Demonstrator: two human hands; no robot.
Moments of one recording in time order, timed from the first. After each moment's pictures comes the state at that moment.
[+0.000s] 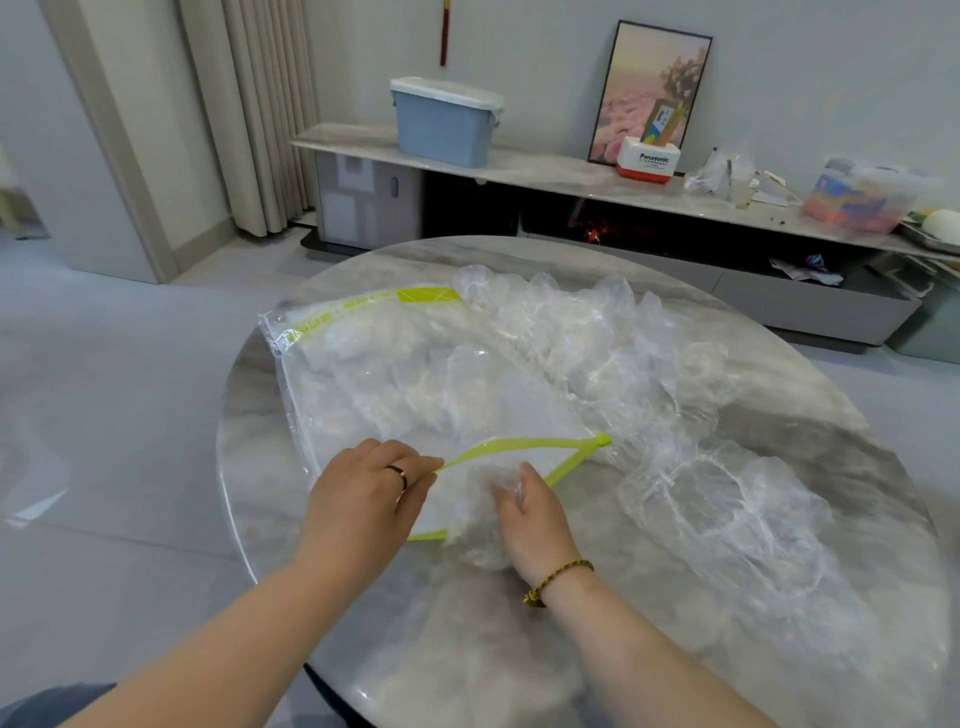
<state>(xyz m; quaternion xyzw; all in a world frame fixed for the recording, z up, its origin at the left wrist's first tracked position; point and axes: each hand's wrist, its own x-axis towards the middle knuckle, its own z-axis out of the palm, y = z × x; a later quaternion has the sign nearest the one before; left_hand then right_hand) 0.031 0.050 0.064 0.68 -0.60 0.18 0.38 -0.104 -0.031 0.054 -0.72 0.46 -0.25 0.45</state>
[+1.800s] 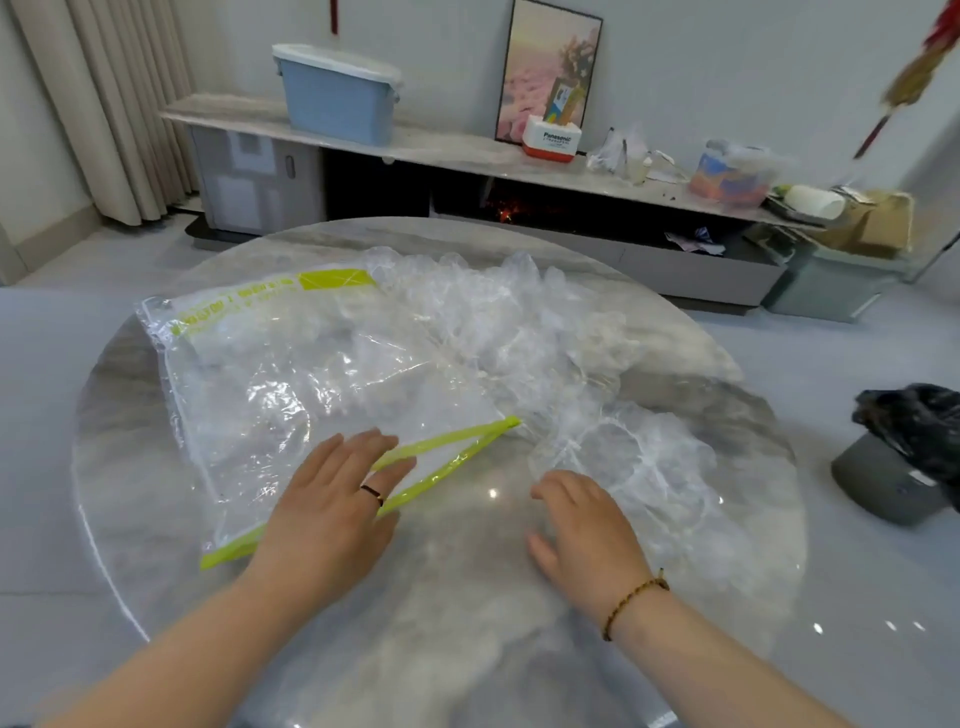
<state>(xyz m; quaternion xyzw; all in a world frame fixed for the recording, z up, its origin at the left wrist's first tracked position) 0.003 0.029 0.044 0.62 -0.71 0.18 0.27 -0.220 -0.046 0.054 -0.90 0.42 -0.10 0.00</state>
